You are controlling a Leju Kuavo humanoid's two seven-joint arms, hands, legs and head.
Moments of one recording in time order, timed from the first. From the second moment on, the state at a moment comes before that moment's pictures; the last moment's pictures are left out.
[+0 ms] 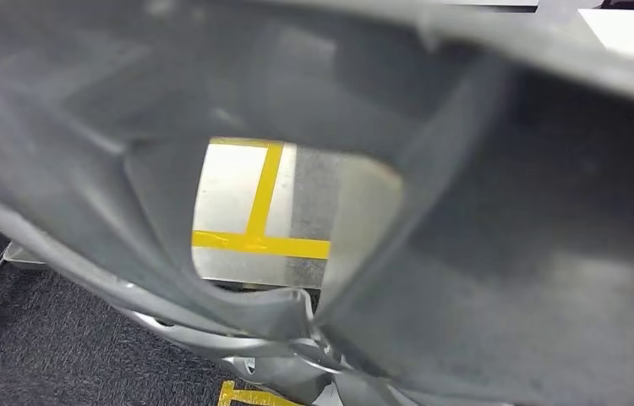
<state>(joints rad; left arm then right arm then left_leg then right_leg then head) -0.11 0.00 1.51 0.00 -1.40 0.09 -0.44 -0.07 -0.05 0.28 -2.06 -0.49 1.00 -0.51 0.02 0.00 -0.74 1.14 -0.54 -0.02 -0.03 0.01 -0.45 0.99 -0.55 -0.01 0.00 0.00</state>
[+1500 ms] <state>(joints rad) -0.09 0.00 1.51 0.00 -1.31 0.06 -0.45 -0.09 -0.05 0.18 -2.06 -0.43 0.96 -0.50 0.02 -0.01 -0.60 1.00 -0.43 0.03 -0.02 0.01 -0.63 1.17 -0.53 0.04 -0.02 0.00</state>
